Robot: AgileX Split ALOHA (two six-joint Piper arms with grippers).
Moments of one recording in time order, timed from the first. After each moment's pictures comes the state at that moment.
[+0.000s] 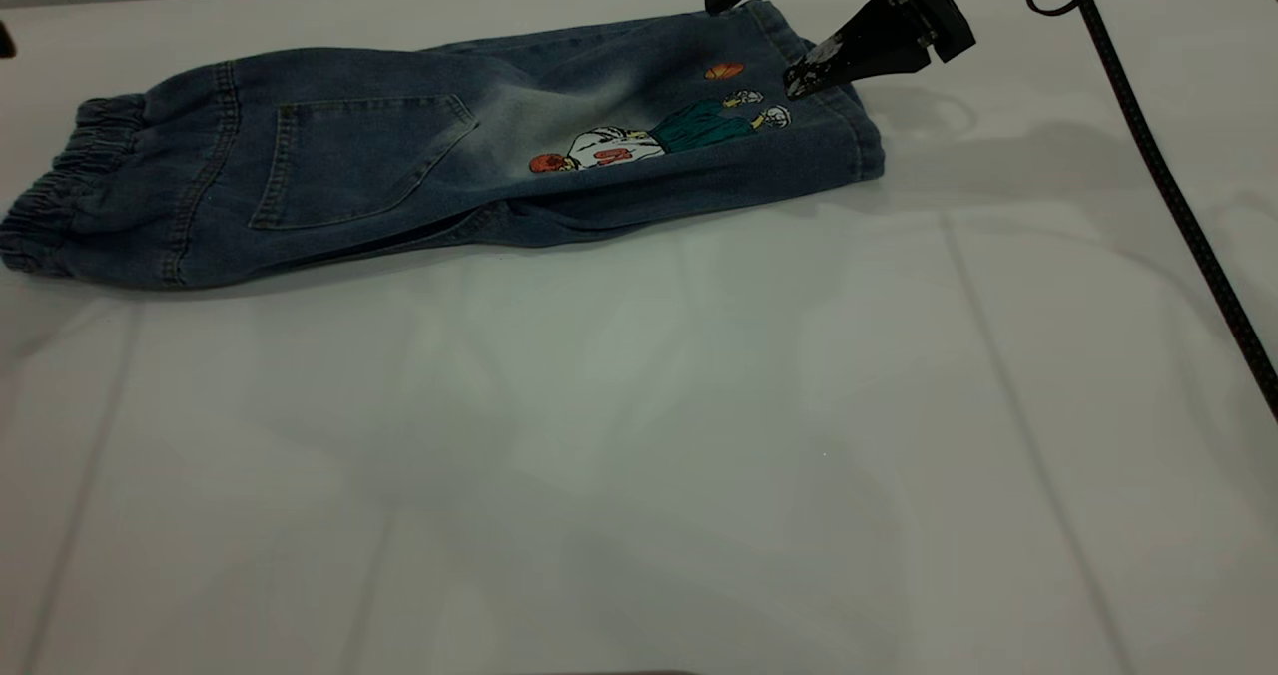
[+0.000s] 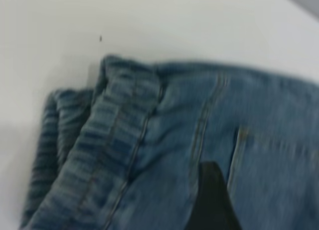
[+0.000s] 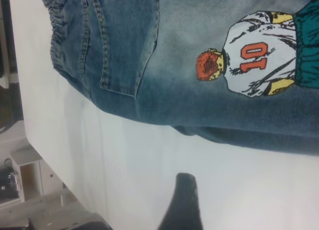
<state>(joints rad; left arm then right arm) 0.26 1.80 -0.91 -1.42 0.25 1.08 0.11 2.35 -1.61 1.19 1.00 -0.59</state>
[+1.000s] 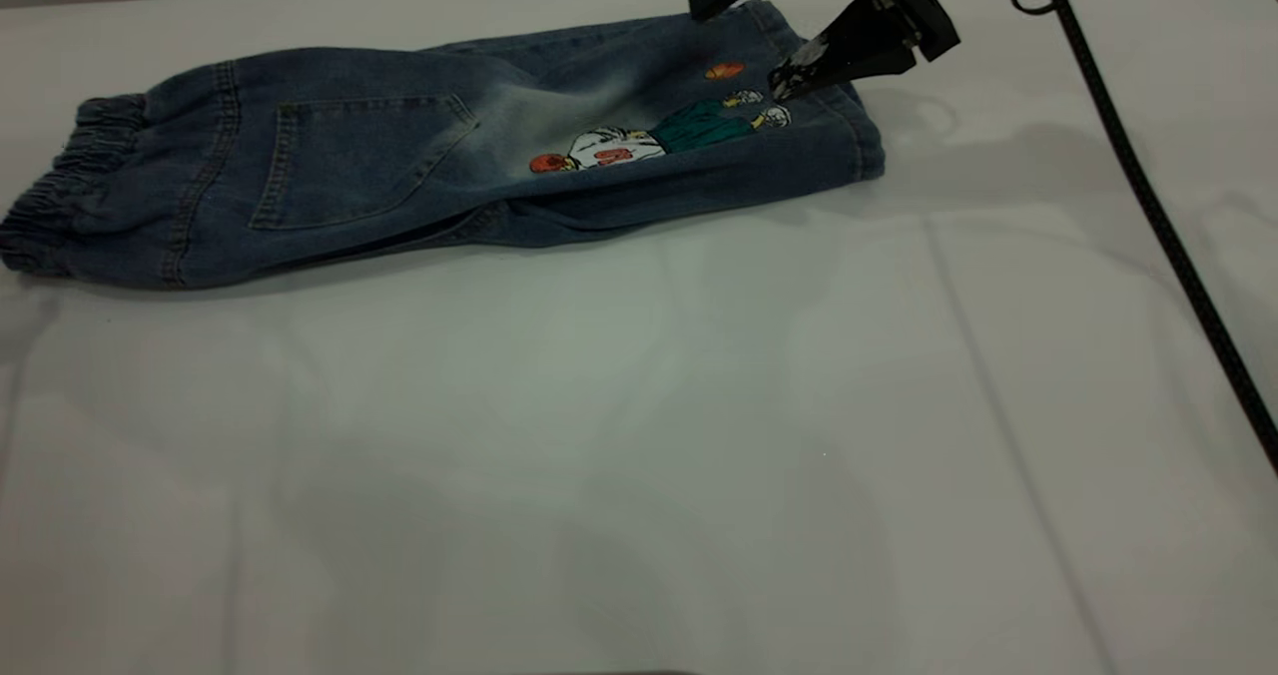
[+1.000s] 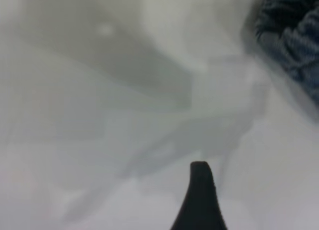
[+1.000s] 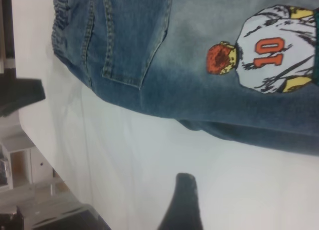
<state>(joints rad) 0.45 2.00 -1.07 -0.58 0.58 0.37 0.13 2.35 -1.61 1.19 1.00 -0.64</state>
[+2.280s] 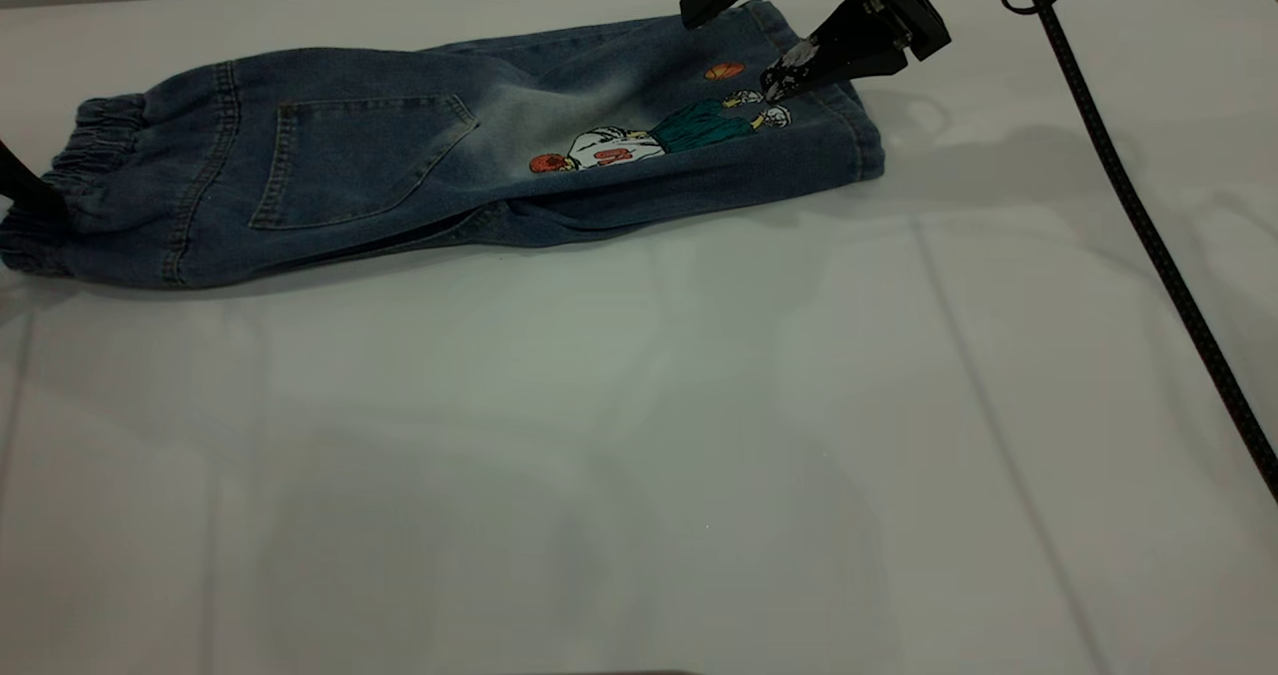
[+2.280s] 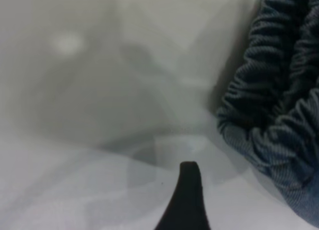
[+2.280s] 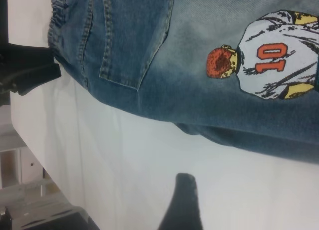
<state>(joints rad) 0.45 2.15 -1.15 -0.83 0.56 0.48 0.14 2.35 -1.61 1.19 0.98 -0.67</state>
